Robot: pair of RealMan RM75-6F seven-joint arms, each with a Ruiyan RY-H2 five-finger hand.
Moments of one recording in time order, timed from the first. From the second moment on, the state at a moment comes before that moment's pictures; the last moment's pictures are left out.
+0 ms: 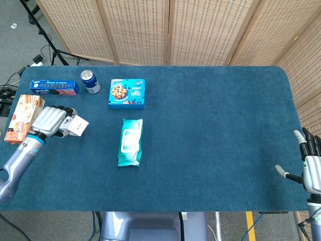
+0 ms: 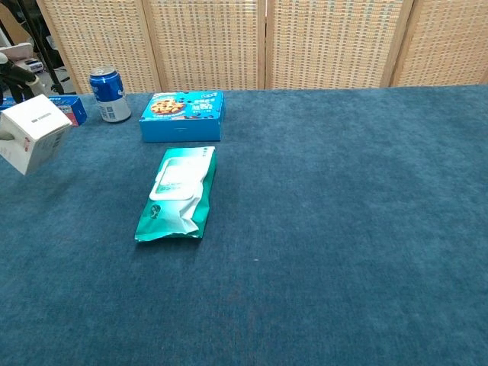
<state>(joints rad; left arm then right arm) -0.67 -1.15 -0.11 -1.35 1.29 0.82 0.04 0.09 -1.14 0.16 -1.55 -1.44 1.53 0.12</state>
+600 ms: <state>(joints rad) -0.65 -1.12 -0.05 -1.63 0.80 0.96 0.67 0.08 -1.12 0.15 -1.56 -1.46 1.55 0.16</state>
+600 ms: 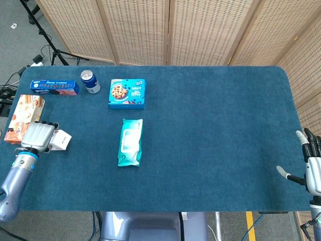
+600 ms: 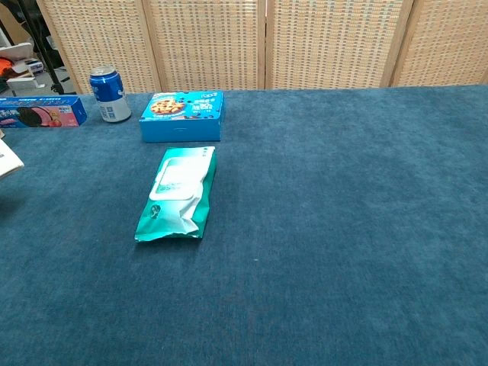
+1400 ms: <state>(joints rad) -0.63 -1.06 -0.03 -1.67 0.94 0.83 0.43 0.07 -1.10 0.16 -1.56 -1.46 1.56 0.18</state>
